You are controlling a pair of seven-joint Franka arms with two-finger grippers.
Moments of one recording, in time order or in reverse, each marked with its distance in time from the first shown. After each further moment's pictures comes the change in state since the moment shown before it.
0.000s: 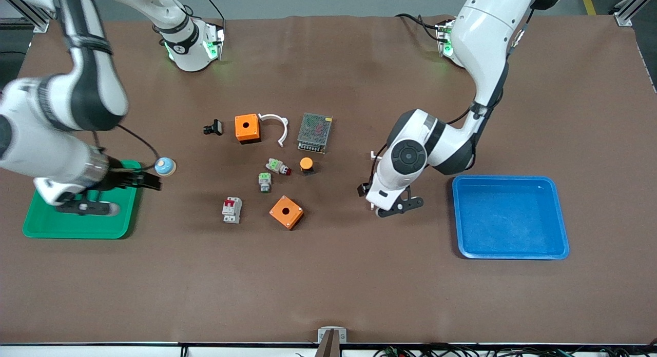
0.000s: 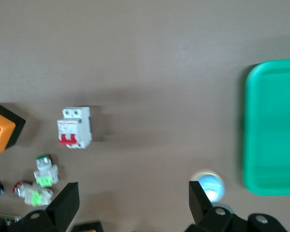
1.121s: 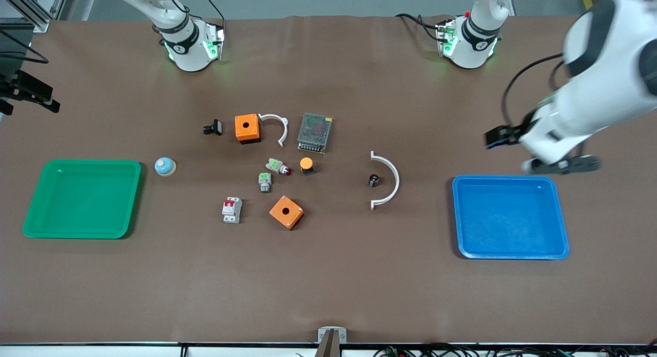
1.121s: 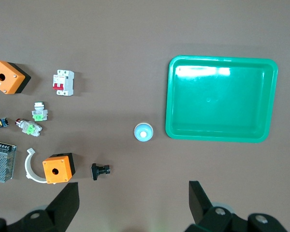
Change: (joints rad) left arm 0.322 -0.462 0.006 -0.005 0.000 -0.551 0.492; right arm -0.193 -0.340 -0.021 0.216 -0.083 -0.518 -0.301
